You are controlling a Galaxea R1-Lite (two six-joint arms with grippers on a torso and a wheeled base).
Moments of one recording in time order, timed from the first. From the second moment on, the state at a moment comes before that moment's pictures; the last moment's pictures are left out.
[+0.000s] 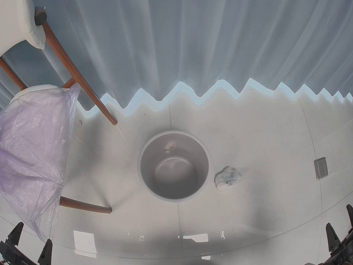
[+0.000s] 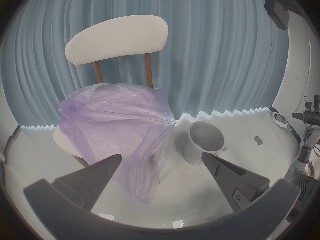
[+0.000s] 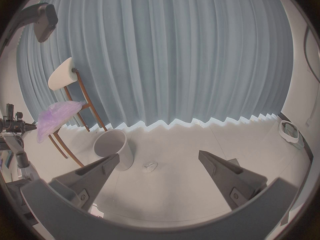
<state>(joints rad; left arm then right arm) 0.00 0.02 -0.02 0.04 -0.08 0.03 0.00 0.02 -0.02 0.00 0.00 -0.01</state>
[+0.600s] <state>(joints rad) 0.00 0.02 -0.02 0.00 -0.07 0.02 0.00 0.02 -0.02 0.00 0.00 -0.01</state>
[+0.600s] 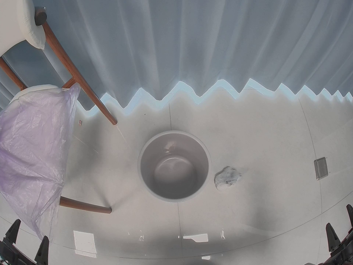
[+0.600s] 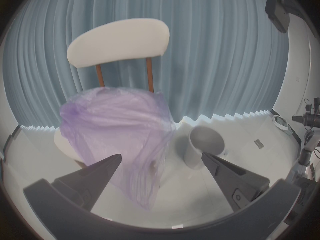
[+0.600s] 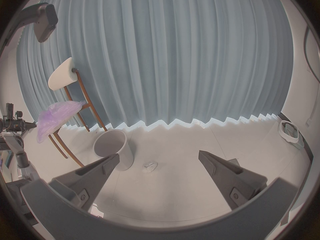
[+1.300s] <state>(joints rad) 0.00 0.03 -0.18 0.09 -0.09 0.27 0.00 0.02 -0.02 0.00 0.00 -0.01</state>
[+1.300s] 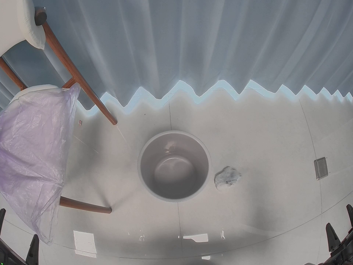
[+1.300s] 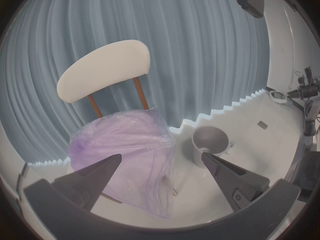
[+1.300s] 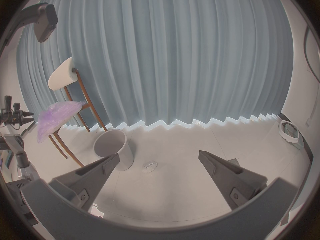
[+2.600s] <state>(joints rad) -0.29 1.07 -0.69 -0.08 0.08 0.61 0.00 0.02 -0.02 0.00 0.00 -0.01</state>
